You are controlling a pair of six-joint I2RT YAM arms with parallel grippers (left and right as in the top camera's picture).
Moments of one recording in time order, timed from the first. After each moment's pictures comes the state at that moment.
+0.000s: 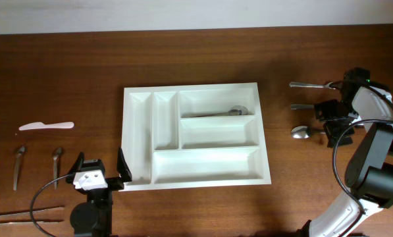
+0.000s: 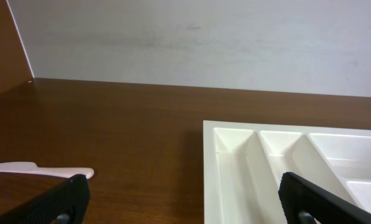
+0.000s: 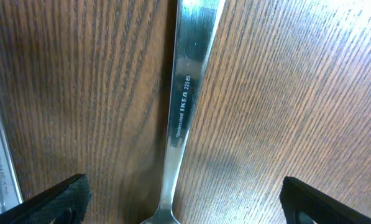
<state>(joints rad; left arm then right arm) 0.04 0.01 0.01 -0.08 -0.06 -0.04 -0.36 1.99 1.39 -0.96 0.01 1.05</state>
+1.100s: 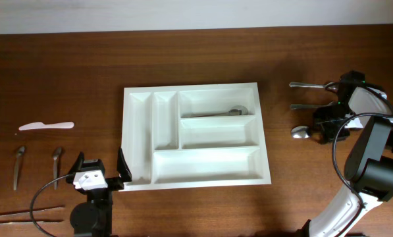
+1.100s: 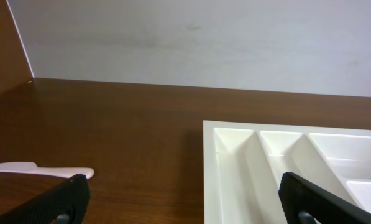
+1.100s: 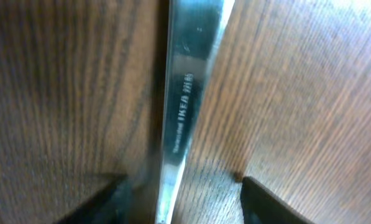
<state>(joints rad) 0.04 0.01 0.01 -0.08 -0.06 -0.04 -0.36 2.05 1.39 -0.95 -0.02 1.04</state>
